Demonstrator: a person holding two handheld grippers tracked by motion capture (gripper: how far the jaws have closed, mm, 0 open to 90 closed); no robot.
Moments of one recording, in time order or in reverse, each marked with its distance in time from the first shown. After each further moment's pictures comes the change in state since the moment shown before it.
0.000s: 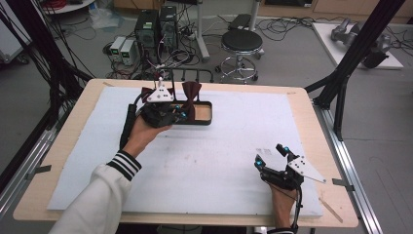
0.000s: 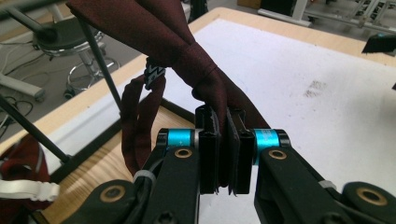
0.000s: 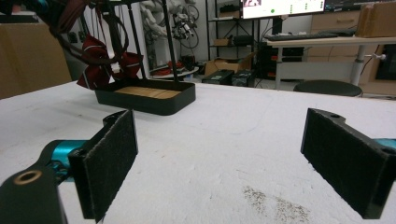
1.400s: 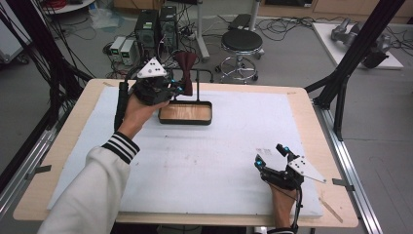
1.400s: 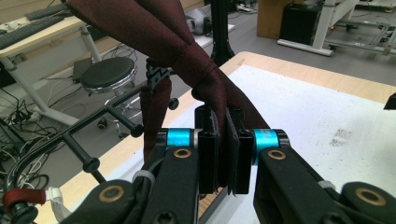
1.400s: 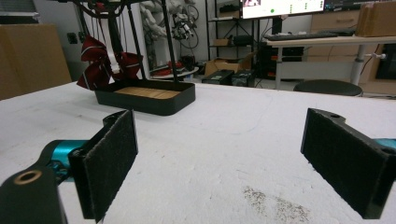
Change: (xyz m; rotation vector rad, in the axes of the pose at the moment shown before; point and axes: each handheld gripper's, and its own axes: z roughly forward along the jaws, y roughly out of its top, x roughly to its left) left arm 0.020 0.052 -0.022 -0.111 0.083 0.032; right arm -0.001 0.000 0.000 -0.003 -0.003 0.001
